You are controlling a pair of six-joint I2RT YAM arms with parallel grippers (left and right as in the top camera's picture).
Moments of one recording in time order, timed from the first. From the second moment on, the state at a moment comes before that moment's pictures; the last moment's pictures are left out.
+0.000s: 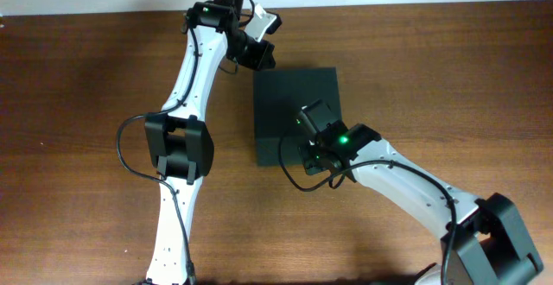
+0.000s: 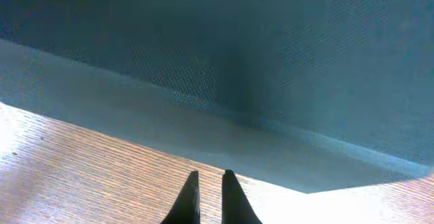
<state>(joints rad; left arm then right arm) -0.23 2.64 2.64 -1.26 0.54 0.28 0.60 1.65 1.08 -0.65 0.09 0.29</state>
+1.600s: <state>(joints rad) -0.01 2.64 3.11 -1.46 0.55 0.04 0.54 1.64 1.59 -0.57 0.04 0.28</state>
